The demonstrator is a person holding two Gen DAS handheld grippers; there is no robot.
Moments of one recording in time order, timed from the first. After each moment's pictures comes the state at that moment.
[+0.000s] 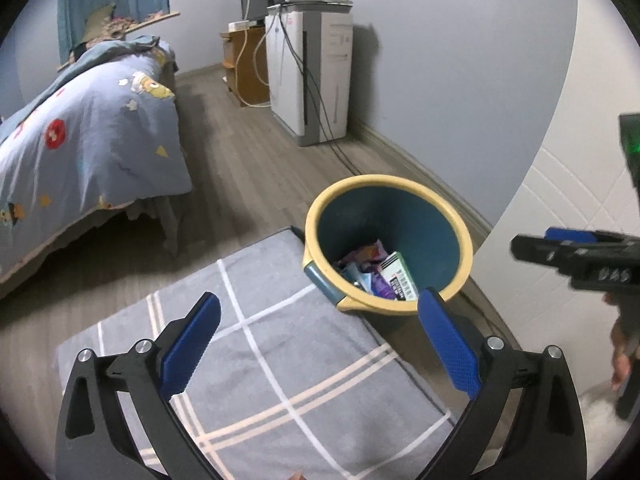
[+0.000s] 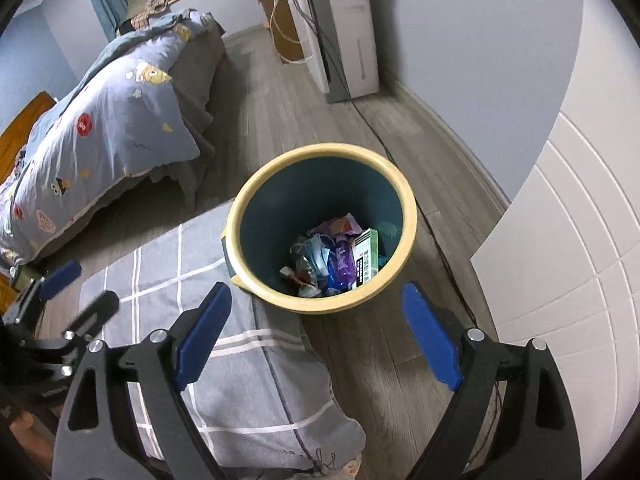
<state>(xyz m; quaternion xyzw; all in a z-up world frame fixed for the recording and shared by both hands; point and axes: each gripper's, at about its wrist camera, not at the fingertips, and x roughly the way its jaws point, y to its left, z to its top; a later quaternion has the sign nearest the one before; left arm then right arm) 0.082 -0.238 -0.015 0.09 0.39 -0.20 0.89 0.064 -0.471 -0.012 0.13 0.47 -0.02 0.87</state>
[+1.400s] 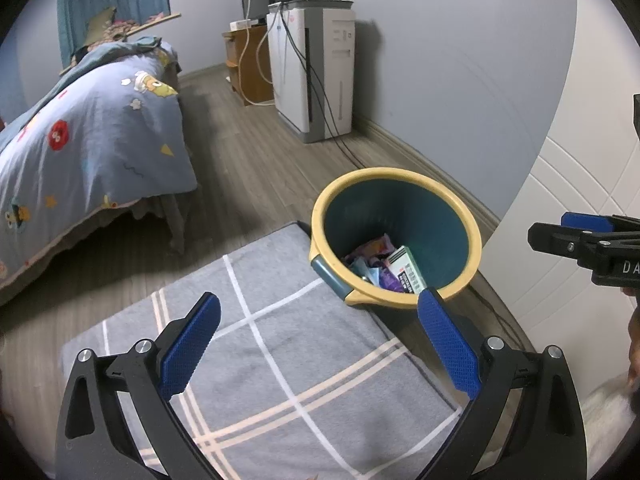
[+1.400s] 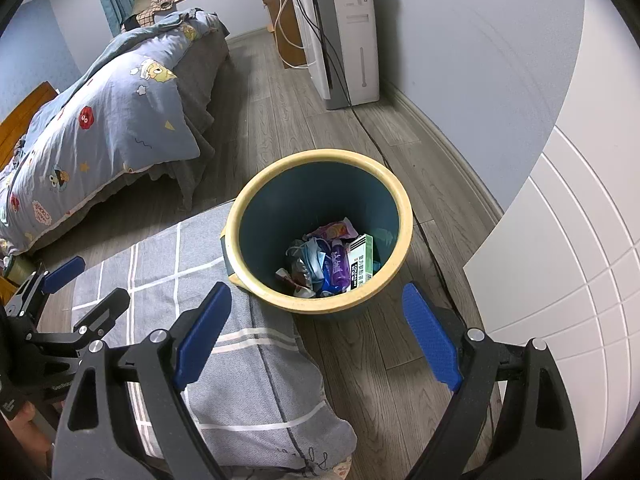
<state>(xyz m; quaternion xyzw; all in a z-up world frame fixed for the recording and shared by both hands) 0.080 -0.240 -0.021 0.10 0.40 -0.19 0.89 0.059 -0.463 -0.008 0.10 0.47 -0.03 0.88</state>
